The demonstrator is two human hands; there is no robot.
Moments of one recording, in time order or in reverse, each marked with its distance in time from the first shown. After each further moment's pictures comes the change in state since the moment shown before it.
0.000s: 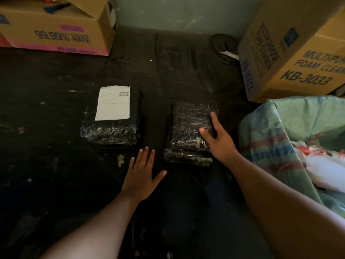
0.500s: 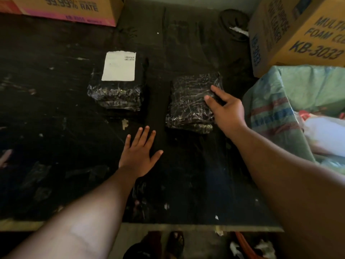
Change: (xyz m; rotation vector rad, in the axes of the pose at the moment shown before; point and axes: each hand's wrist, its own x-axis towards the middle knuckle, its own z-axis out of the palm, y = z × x) left_hand -0.048 -0.003 0.019 0.165 -0.008 -0.043; right_hand -0.047 -0.016 -0.009 0.135 0.169 -0.110
